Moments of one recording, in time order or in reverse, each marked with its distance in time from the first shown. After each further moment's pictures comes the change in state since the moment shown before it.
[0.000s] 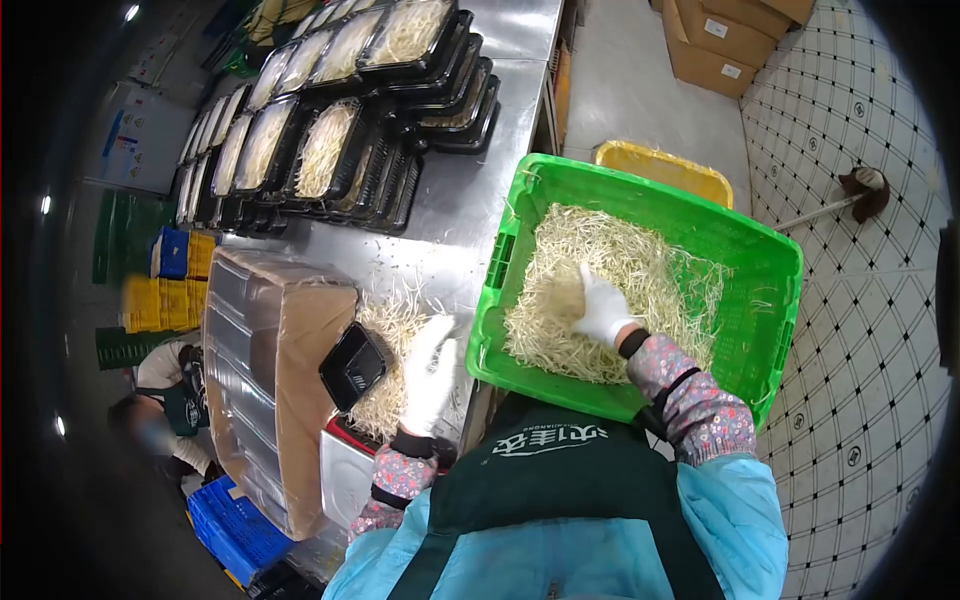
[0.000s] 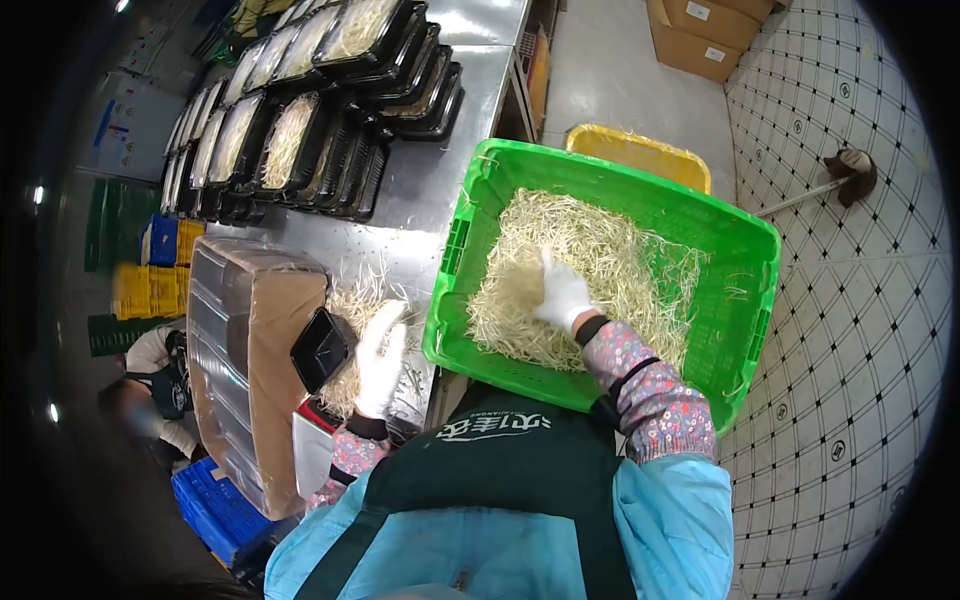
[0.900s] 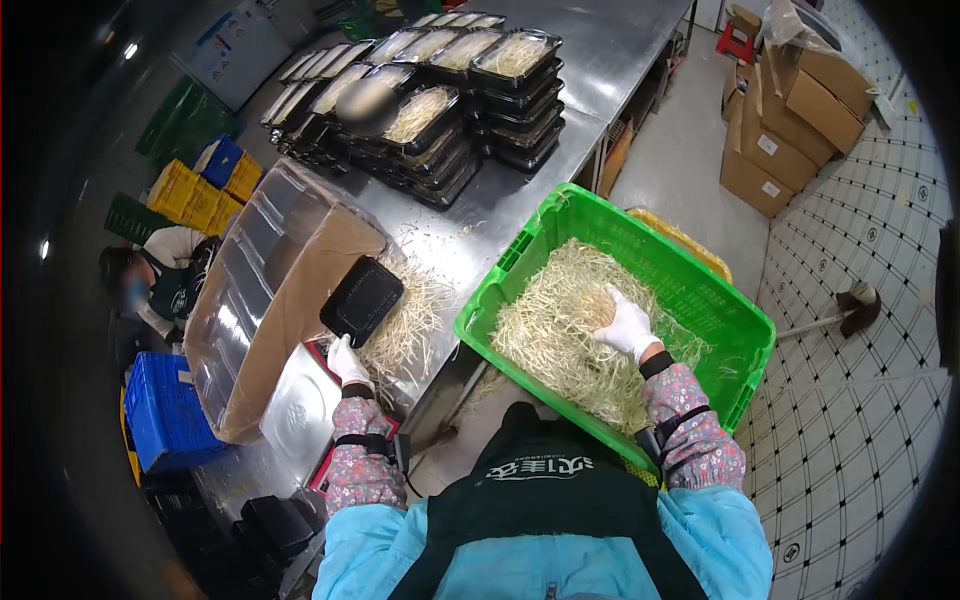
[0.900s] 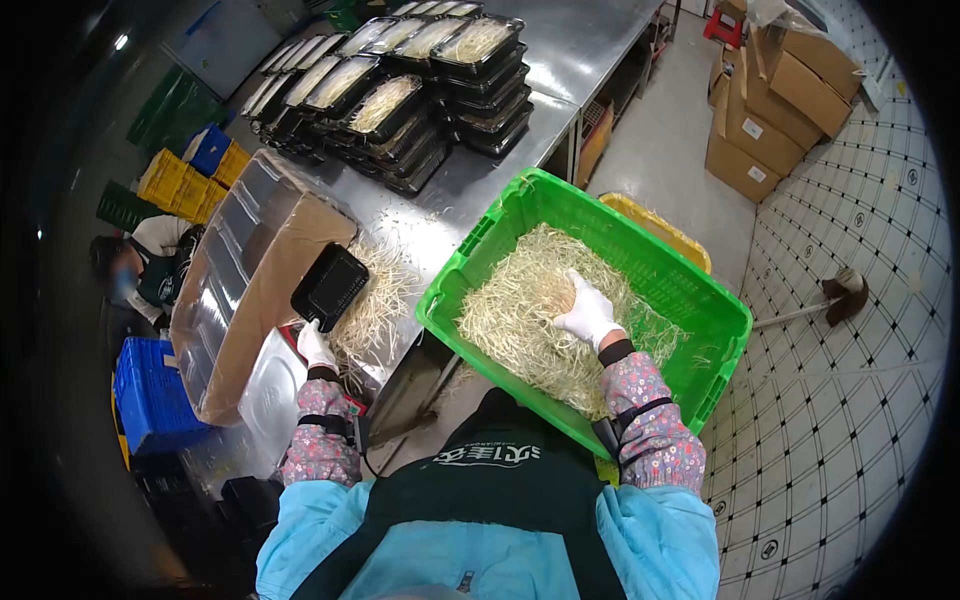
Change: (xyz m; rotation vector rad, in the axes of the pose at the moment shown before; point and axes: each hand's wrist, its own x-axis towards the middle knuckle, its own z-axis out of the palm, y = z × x) left_hand -0.134 -0.220 -0.057 -0.537 1.258 -0.565; right_hand -0.065 0.032 -0.084 0.075 0.054 -0.073
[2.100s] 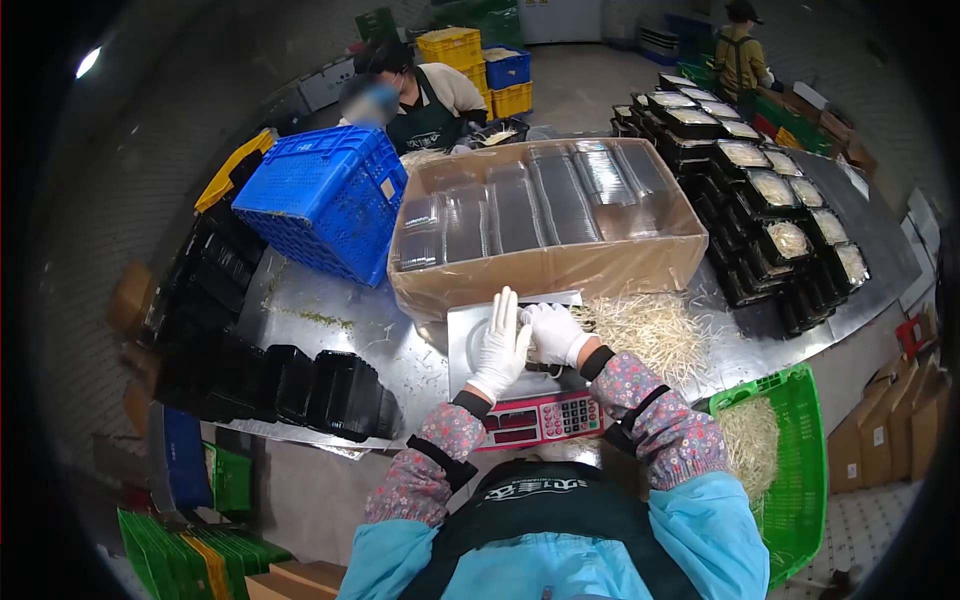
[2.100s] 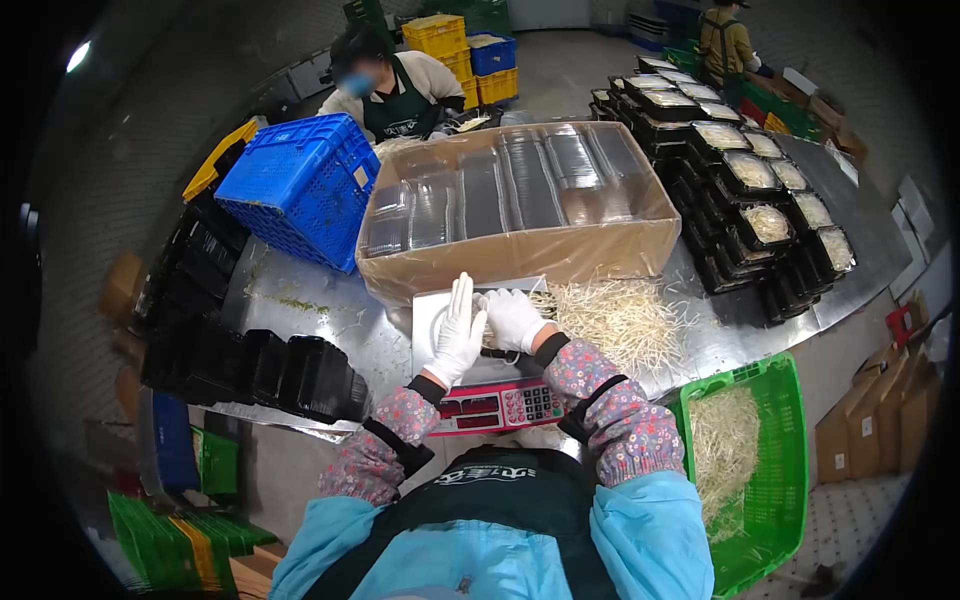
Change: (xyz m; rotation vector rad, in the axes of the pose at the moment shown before) left_hand -0.025 0.149 -0.224 0.736 -0.137 0.710; right_hand -0.073 -0.526 0.327 -0.485 -0.192 -1.605
